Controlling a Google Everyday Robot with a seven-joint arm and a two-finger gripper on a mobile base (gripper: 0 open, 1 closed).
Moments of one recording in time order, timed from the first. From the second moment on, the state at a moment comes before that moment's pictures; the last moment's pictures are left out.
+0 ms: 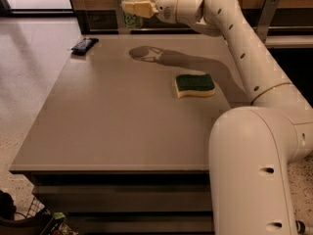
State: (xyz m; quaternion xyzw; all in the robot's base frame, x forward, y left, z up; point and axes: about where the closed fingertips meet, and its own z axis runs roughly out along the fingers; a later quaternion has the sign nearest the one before) arm 0.827 0.046 0.994 -0.42 0.56 0.36 0.62
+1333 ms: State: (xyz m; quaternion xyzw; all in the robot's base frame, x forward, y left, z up) arm 0.853 0.125 0.954 -0.43 0.58 0.36 0.59
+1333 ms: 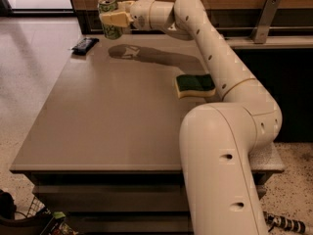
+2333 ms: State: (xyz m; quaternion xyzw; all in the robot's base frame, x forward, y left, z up) arm 0.867 0.141 0.895 -0.44 0.64 0.31 0.54
